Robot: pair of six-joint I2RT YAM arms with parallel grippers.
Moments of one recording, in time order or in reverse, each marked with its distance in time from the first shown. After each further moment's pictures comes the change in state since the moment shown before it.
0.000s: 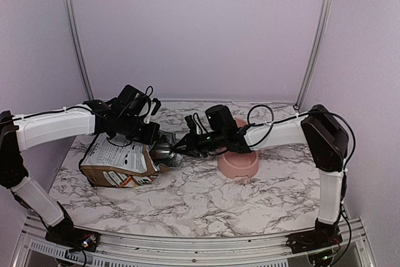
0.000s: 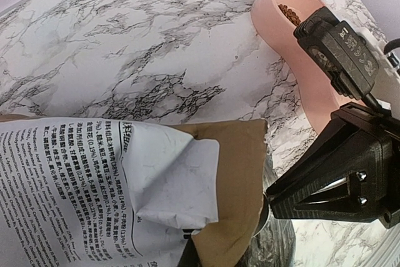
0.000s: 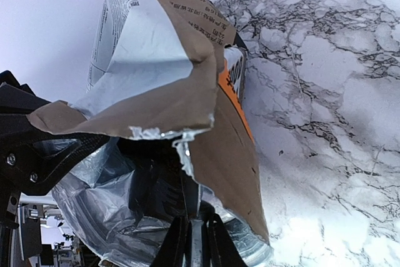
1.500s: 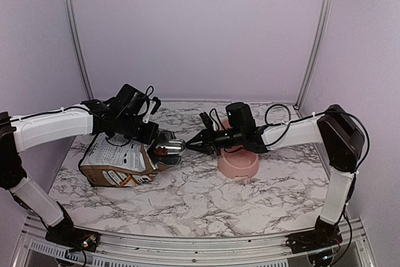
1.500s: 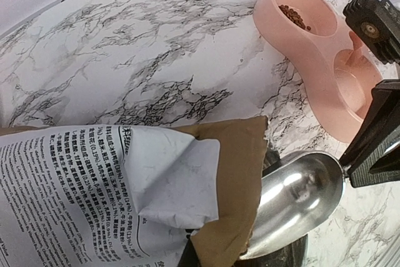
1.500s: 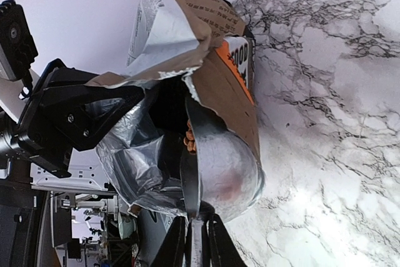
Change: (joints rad) left arm 0.000 -0.018 -0.005 0.001 -0.033 0.073; right arm -0.089 -0.132 -0.171 0.122 -0.151 0.078
